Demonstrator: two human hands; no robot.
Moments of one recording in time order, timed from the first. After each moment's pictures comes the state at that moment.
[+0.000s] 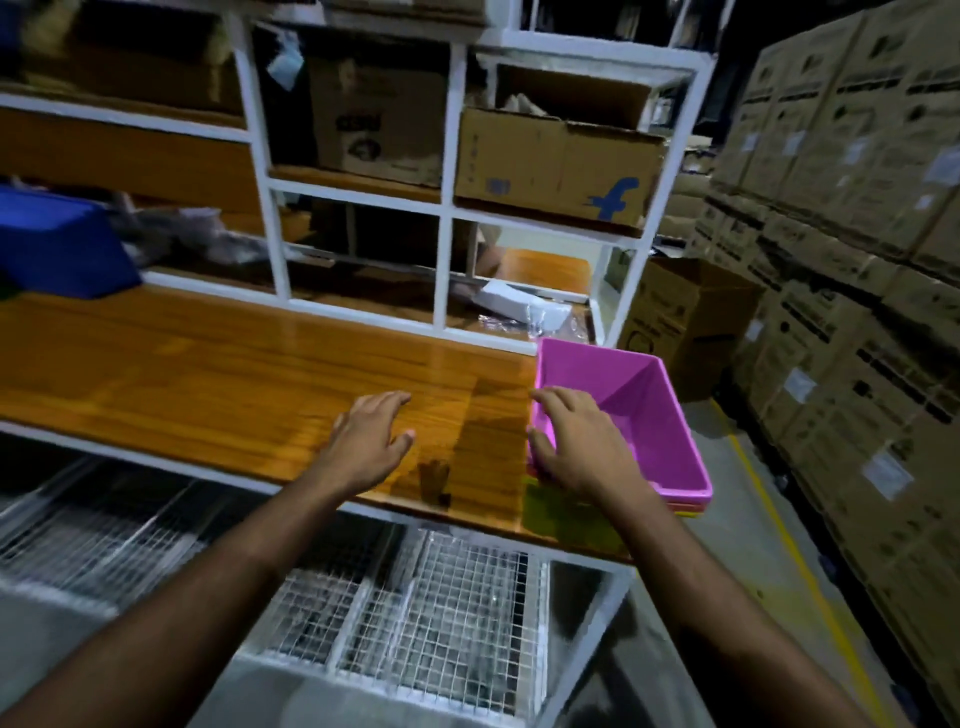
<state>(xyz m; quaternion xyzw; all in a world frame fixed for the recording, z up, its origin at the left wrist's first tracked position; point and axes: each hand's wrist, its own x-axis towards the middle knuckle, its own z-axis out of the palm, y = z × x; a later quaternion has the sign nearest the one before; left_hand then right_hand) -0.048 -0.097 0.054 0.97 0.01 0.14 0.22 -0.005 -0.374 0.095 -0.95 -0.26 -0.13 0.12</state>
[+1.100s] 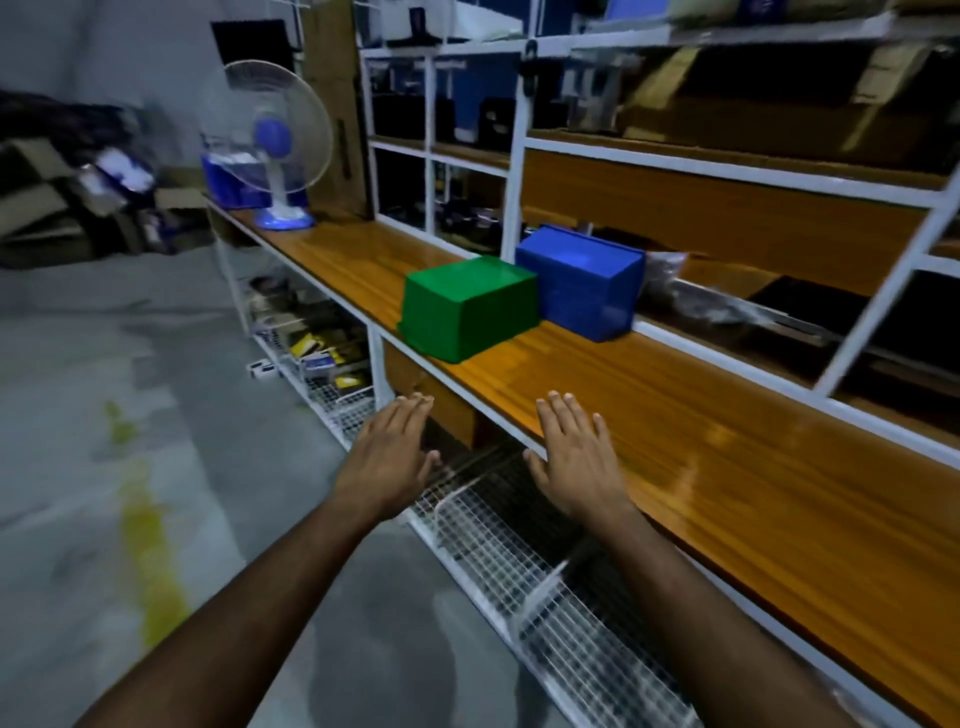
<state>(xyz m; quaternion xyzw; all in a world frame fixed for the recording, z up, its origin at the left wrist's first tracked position) -0.310 0.660 0.014 0.94 0.29 0.16 0.03 -0.116 0.494 0.019 -0.85 -0.51 -0.09 0.10</state>
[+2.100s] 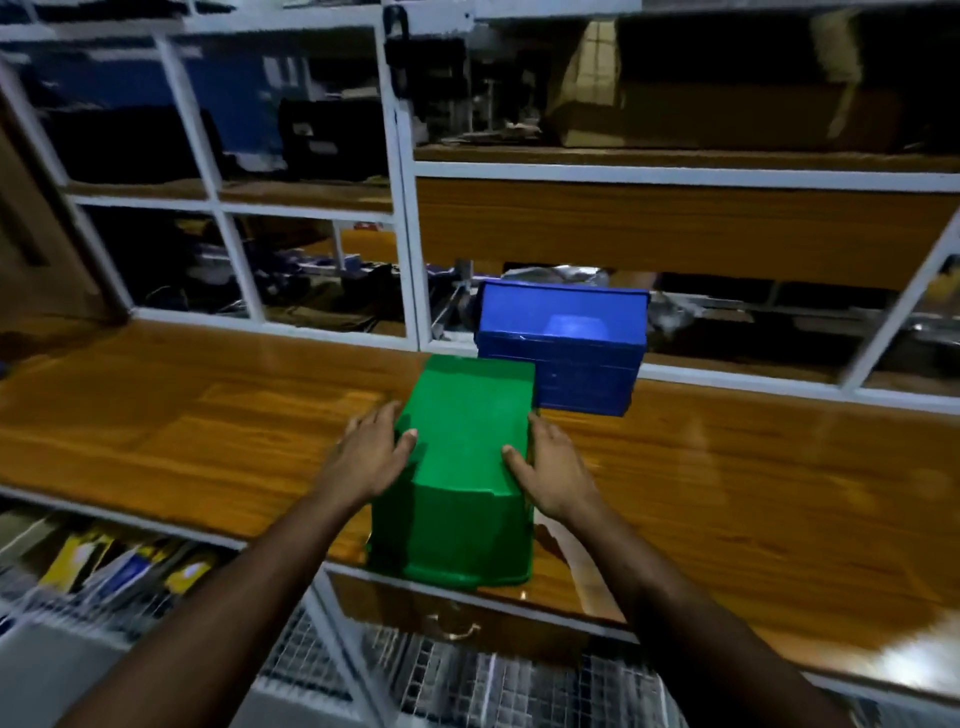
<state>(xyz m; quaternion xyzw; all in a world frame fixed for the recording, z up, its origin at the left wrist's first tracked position) 0.018 1.187 0.043 0.97 0.11 0.07 0.18 0.069 0.943 0.025 -0.93 -0.18 0.01 0.33</state>
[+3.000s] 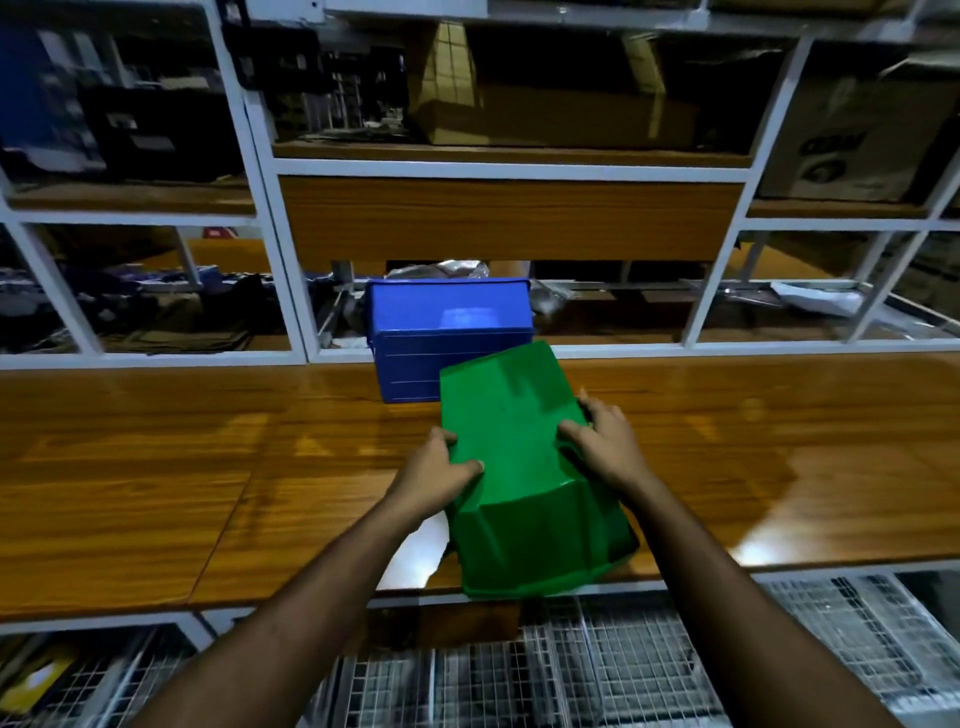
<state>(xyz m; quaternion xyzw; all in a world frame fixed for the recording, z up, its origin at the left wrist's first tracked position) 0.032 1.042 0.036 0.87 0.01 -0.08 0.48 0.044 0.812 0.053 -0.89 0.08 -0.03 0.45</state>
